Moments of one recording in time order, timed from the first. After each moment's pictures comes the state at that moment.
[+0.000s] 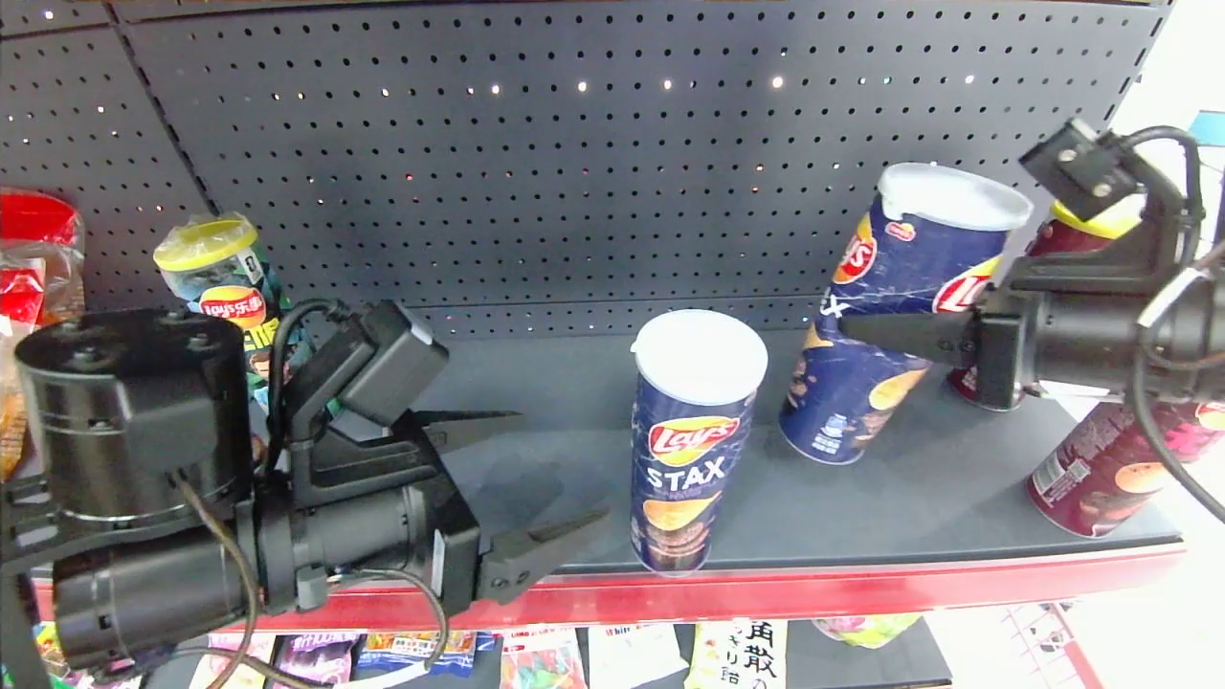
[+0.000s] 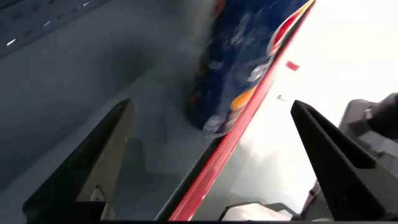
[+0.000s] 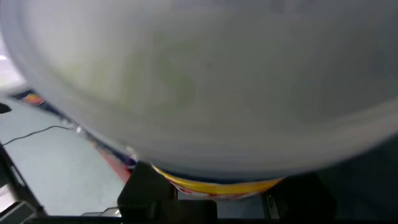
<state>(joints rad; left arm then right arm) -0.68 1.43 -0.58 -0.57 -0.26 0.01 0.38 1.43 -0.99 -0.14 0.37 -0.15</state>
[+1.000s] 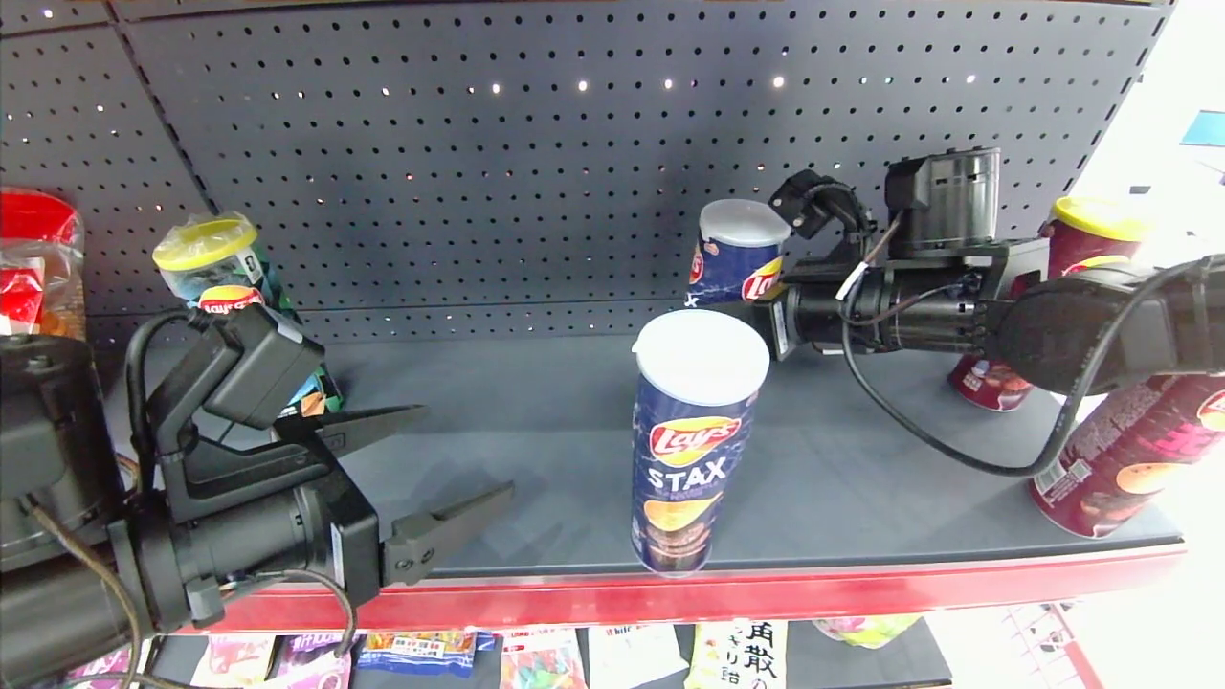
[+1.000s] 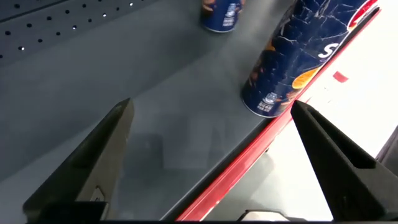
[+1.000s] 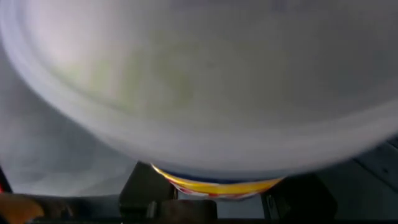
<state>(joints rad) -0.55 1.31 -0.49 -0.57 -0.21 0.01 0.44 1.88 -1.29 -0.27 0.34 -0.19</state>
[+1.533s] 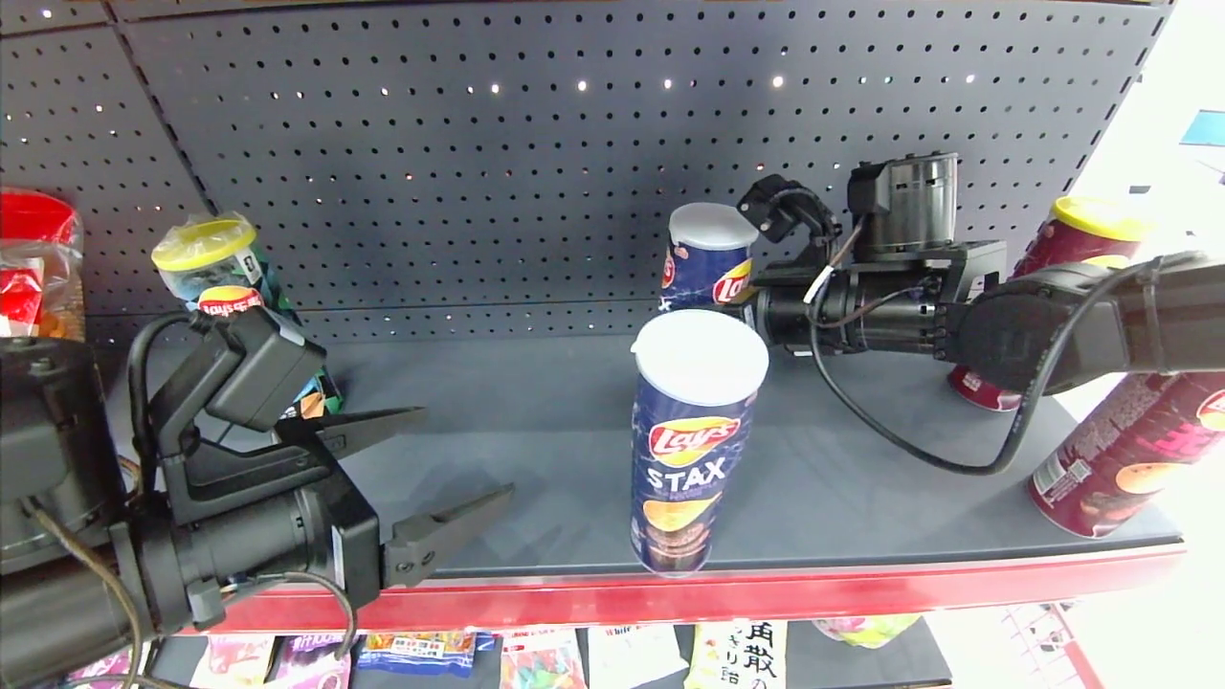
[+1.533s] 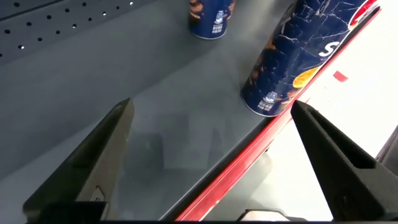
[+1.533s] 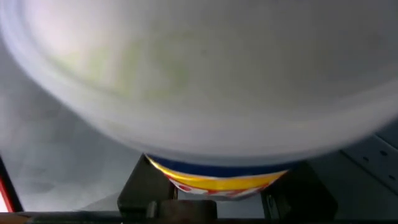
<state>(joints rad) -0.55 1.31 -0.48 -0.57 -0.21 0.01 0.48 1.92 -1.33 -0.26 0.33 -0.19</state>
